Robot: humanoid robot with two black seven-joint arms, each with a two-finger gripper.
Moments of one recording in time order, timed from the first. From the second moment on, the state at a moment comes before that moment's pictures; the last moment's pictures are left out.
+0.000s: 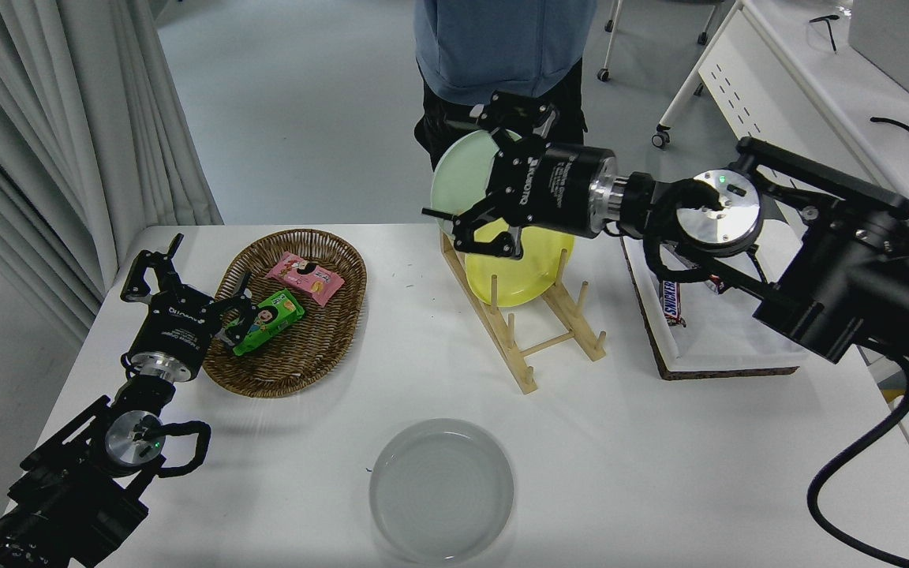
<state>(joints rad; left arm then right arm) -0.50 0.26 -1.08 -0.52 0.15 -0.58 -0.44 1.22 -0.39 0.40 1.16 0.57 0.04 -0.06</state>
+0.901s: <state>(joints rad) -0.50 0.26 -1.08 -0.53 0.15 -0.58 -0.44 1.13 -0.39 0.42 0.53 0.44 0.23 0.15</state>
